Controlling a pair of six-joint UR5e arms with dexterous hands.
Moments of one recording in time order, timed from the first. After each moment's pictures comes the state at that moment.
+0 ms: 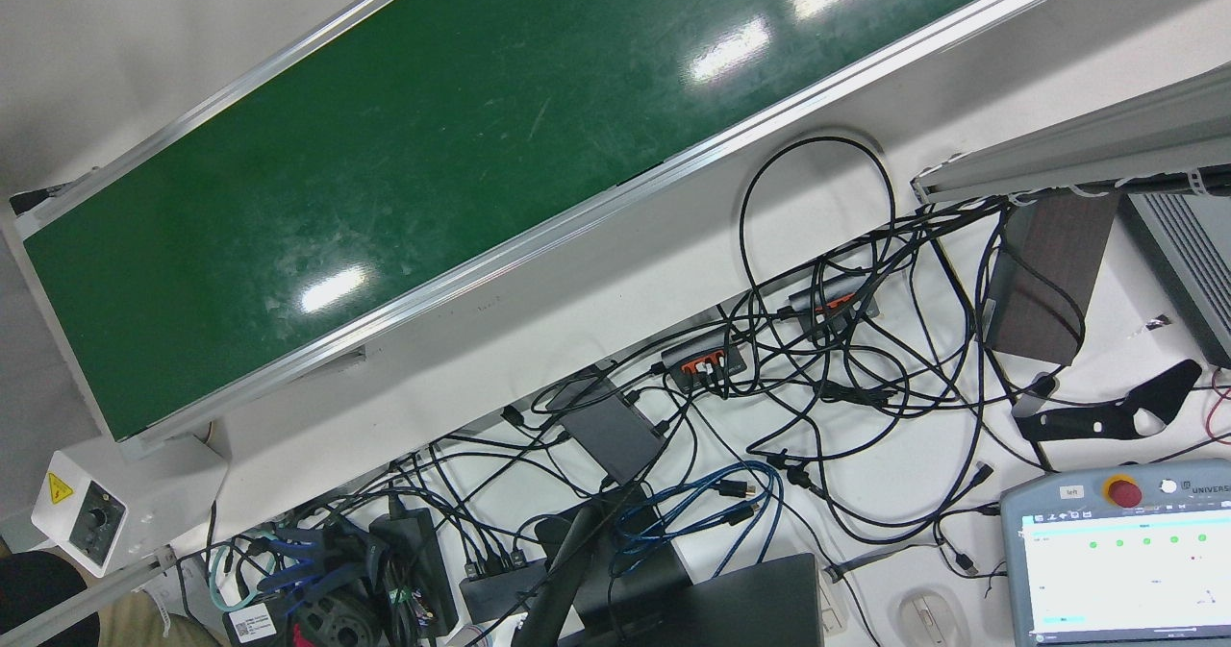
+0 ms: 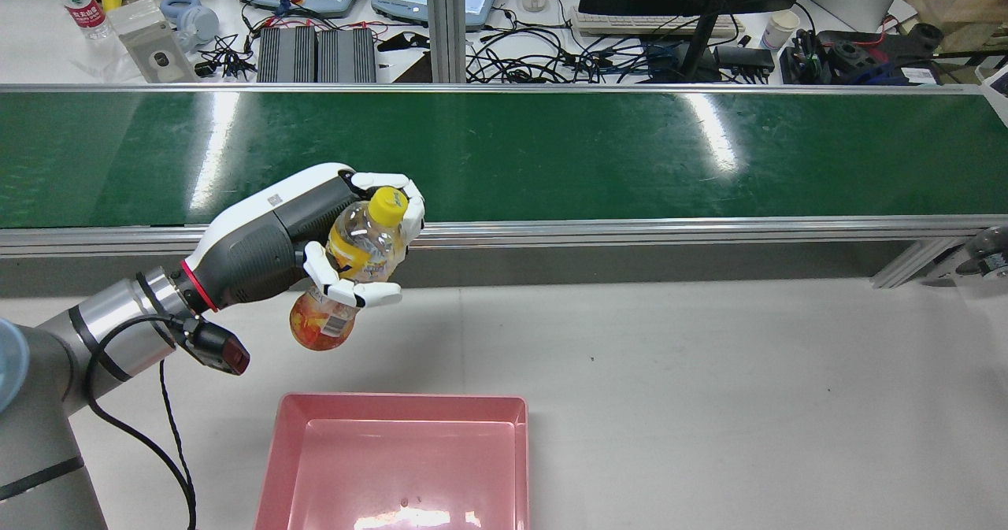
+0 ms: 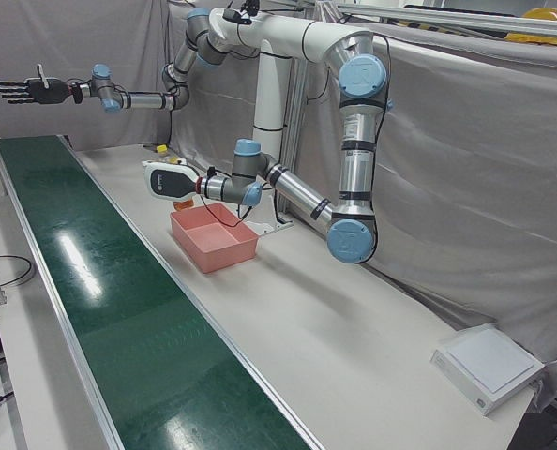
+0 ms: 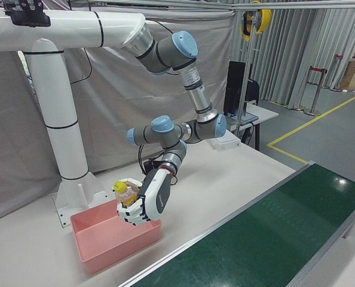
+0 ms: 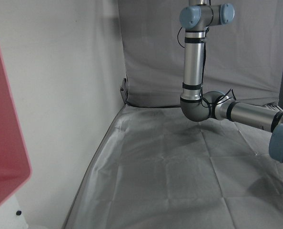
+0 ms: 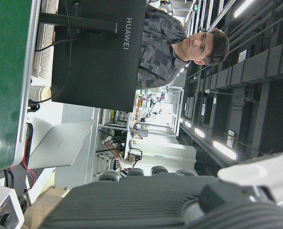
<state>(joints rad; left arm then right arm) -0.57 -2.03 -2.15 0.48 1.37 0.53 1.60 -1.57 1.65 -3.27 -1.58 -0.10</state>
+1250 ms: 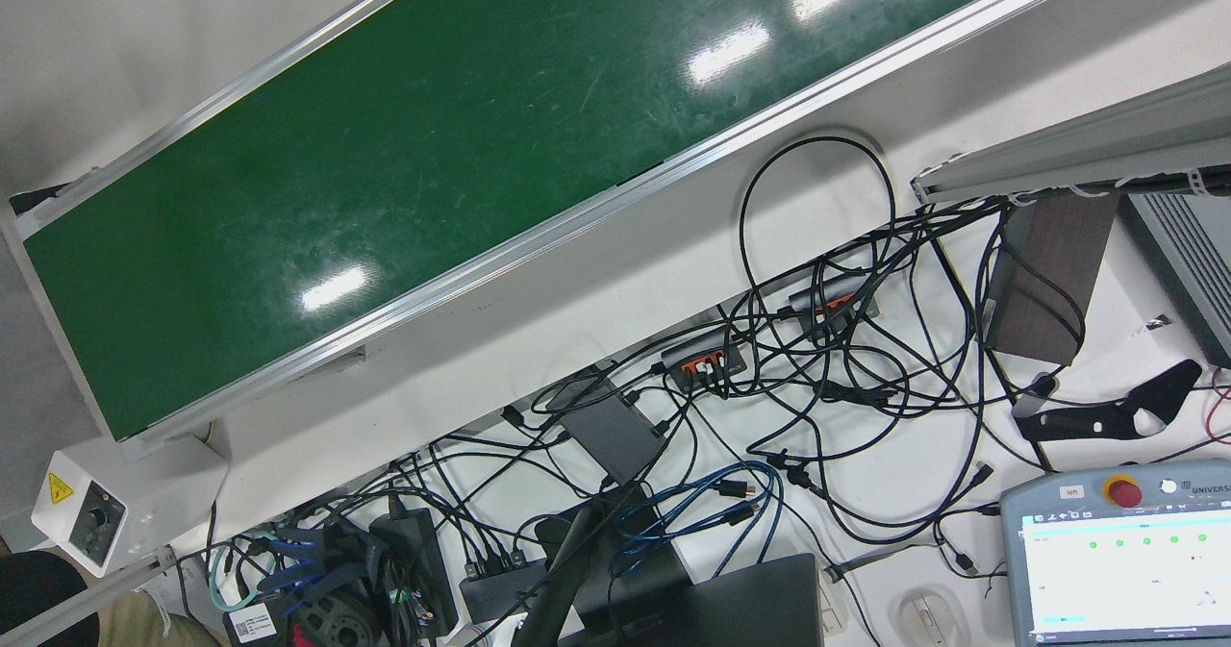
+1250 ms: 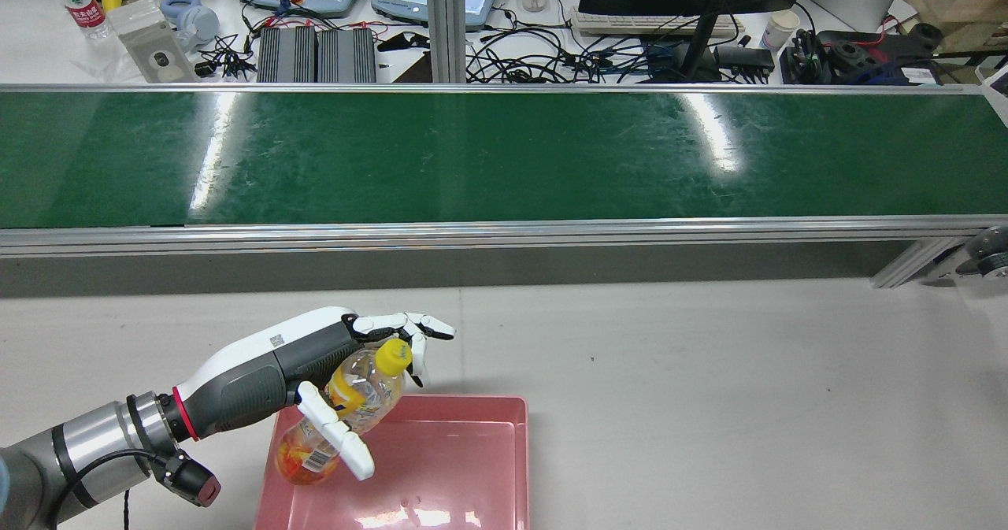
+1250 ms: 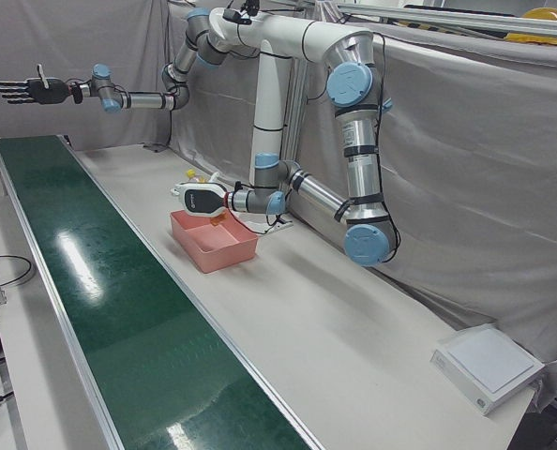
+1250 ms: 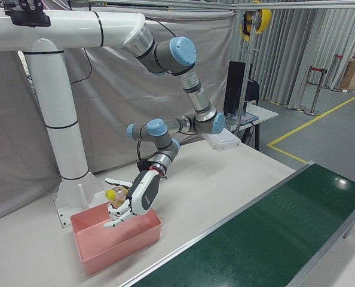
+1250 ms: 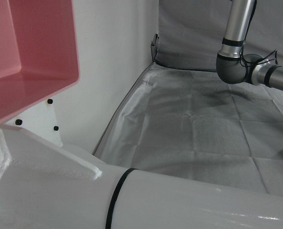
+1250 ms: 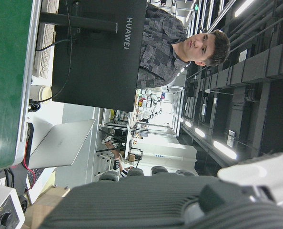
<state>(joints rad) -0.39 -1.86 -2.24 0.50 1.36 0.59 1.60 -1.57 1.65 -3.27 -1.58 -0.10</state>
